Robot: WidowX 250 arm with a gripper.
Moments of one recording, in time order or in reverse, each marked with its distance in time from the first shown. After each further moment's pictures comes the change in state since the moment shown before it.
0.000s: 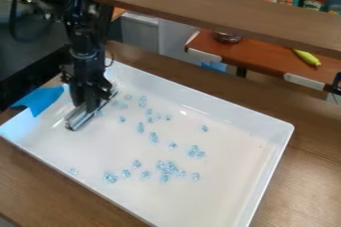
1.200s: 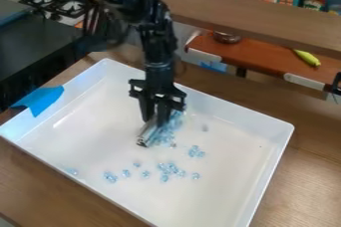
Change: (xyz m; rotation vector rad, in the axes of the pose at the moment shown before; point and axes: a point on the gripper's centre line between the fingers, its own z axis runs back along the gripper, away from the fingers) arm 0.021 -0.135 0.008 -0.157 0.062 -0.033
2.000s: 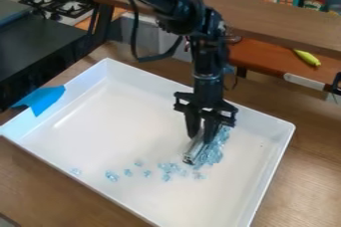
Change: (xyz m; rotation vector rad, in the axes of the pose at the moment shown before) arm 0.008 -0.080 -0.005 -0.047 0.022 -0.050
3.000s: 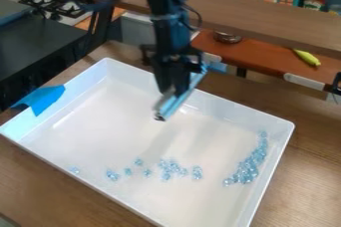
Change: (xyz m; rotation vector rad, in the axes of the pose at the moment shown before) arm -0.026 0.053 0.091 -0.063 -0.067 0.002
